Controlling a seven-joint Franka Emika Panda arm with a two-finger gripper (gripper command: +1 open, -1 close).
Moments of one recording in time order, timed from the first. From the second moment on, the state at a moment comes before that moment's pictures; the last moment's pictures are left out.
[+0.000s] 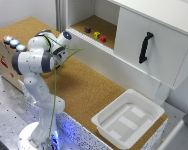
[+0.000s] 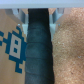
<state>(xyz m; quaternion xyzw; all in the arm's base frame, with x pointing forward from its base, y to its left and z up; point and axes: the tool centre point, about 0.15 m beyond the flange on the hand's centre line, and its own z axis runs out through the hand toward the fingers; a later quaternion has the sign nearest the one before) 0.336 0.325 0.299 -0.96 -0.01 0.02 0.27</state>
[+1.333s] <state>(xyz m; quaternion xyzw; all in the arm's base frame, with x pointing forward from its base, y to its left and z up) 0.342 0.227 0.299 -0.96 0.04 0.00 0.26</state>
